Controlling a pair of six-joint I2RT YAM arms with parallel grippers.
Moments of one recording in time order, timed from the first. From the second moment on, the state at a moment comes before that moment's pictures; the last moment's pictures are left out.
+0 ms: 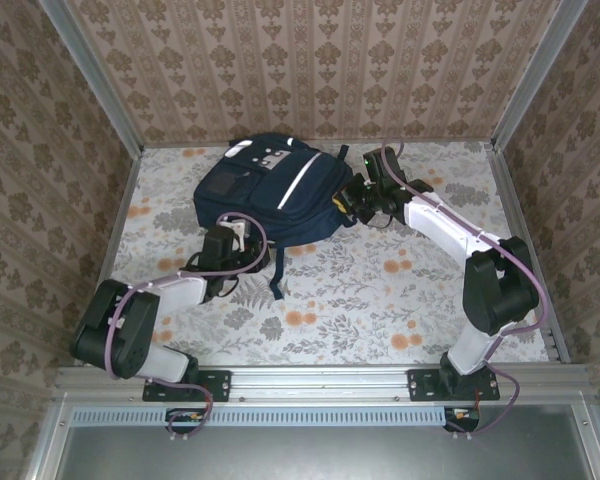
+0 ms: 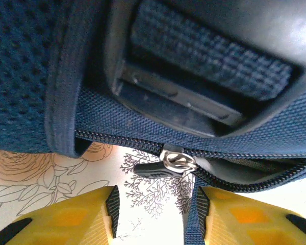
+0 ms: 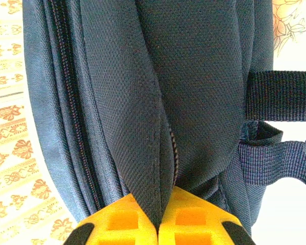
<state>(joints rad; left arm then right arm) -0.42 1.43 0.49 0.27 0.22 -0.43 0.37 1.71 1.35 -0.40 -0.34 1.26</state>
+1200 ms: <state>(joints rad) -0.75 1.41 0.61 0.19 0.16 -0.33 0.39 1.69 1.25 -0.37 -0.33 1.25</state>
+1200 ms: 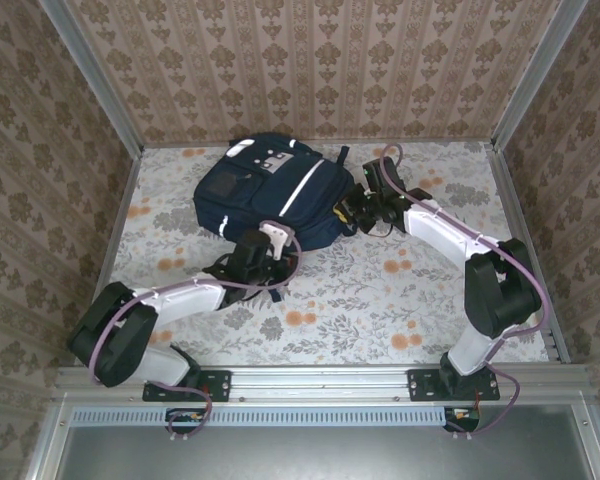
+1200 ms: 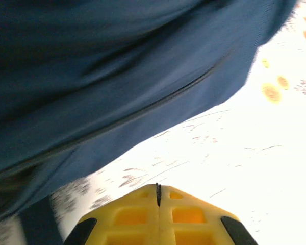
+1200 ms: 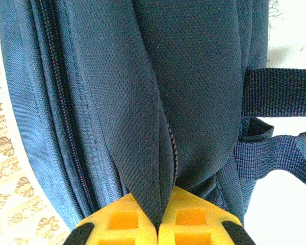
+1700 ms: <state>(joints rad) -0.84 1.45 0.73 0.13 0.18 -0.35 0.48 1.60 1.10 -0.33 -0.26 1.18</state>
